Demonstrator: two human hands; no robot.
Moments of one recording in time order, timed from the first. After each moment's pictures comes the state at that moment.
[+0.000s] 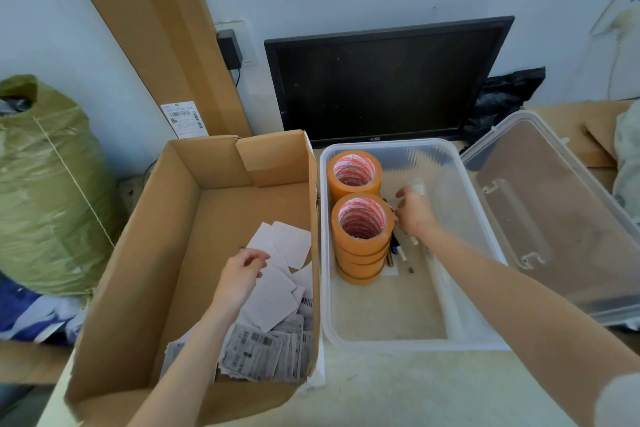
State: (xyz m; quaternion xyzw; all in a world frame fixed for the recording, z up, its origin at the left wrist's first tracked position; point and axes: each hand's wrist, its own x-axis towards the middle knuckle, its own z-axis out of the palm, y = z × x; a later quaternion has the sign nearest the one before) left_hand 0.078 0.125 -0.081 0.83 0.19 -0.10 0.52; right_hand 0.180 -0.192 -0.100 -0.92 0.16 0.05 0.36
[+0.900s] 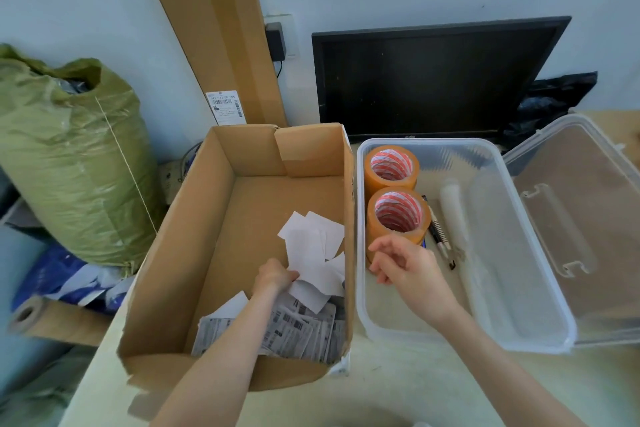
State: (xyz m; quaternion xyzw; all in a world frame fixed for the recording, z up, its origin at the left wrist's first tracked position) left_hand 0.086 0.139 -0.136 0.88 0.26 -0.26 0.30; right_hand 0.031 -0.106 -0.028 -0.82 -0.02 0.06 0.57
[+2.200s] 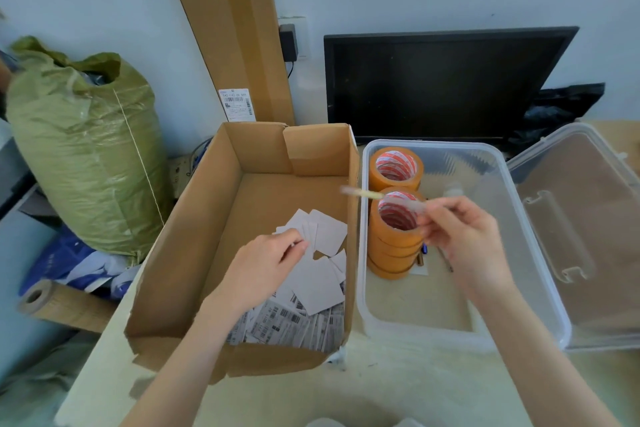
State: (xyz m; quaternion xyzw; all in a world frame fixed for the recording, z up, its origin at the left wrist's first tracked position) left_hand 0.025 0.136 0.001 0.96 -0.11 -0.03 0.25; right_hand 0.043 -0.138 0.026 -0.64 0.08 -0.03 0.76
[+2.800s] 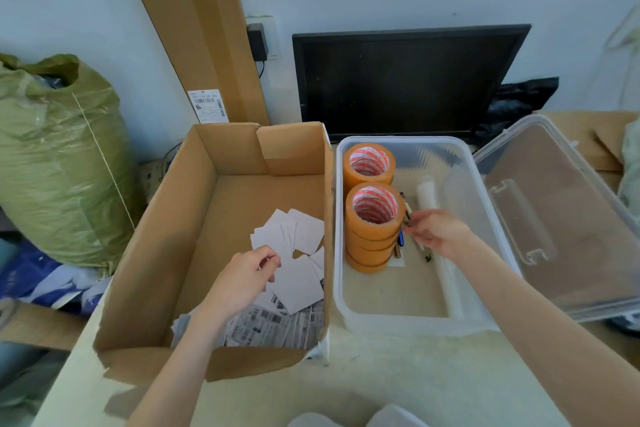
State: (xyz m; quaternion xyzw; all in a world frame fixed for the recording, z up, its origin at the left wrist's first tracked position) left_hand 0.029 0.137 -0.042 0.93 0.02 -0.14 0.33; right_hand 0.115 -0.190 -0.052 -0.64 0.33 0.17 0.67
